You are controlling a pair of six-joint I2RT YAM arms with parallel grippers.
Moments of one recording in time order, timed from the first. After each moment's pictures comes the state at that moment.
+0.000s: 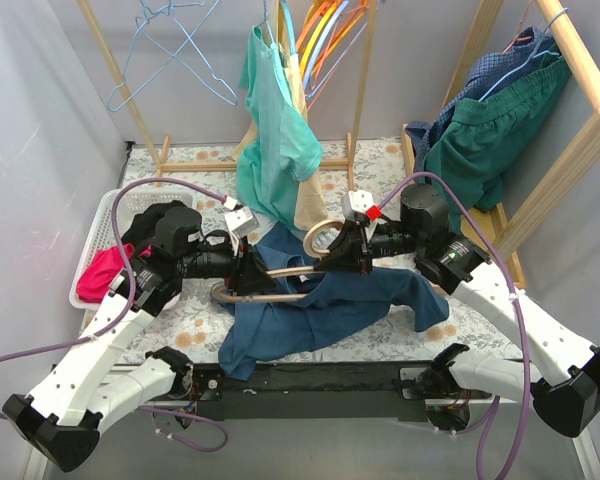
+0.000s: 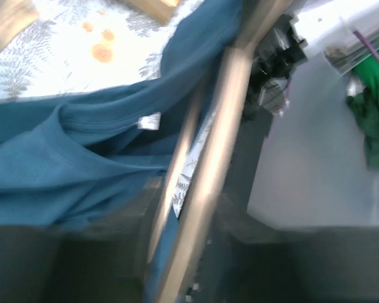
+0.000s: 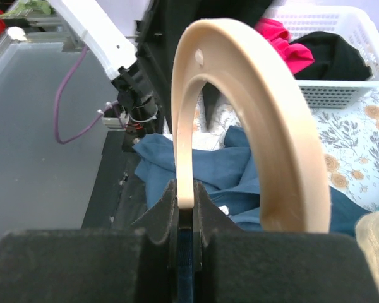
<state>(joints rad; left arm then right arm) -0.54 0.87 0.99 -0.61 0.75 -0.07 0.70 1.06 1.03 -0.18 -1.00 -0.11</state>
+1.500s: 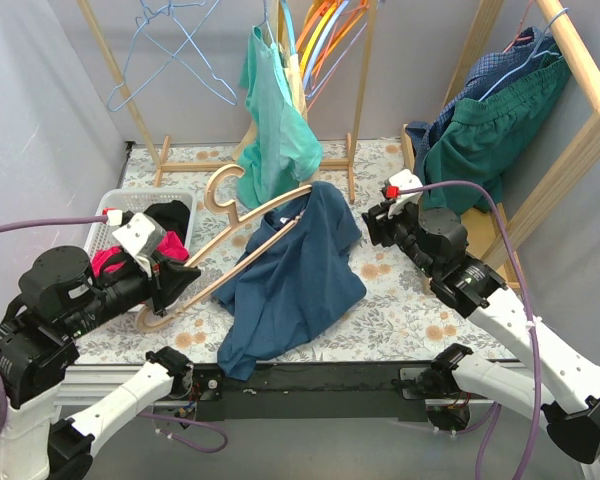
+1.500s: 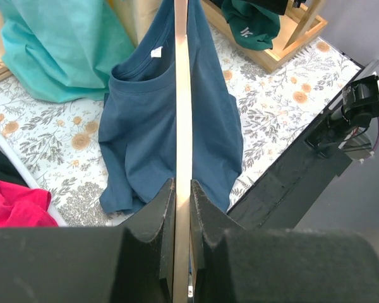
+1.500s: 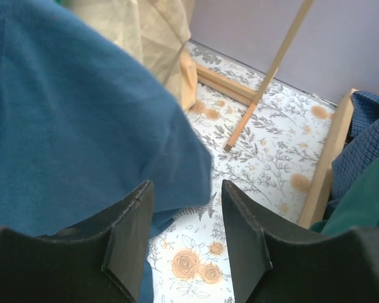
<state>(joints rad) -0.55 0.68 1.54 -1.15 0.24 -0.04 0.70 0.89 0.88 -0.16 0.17 -0.08</state>
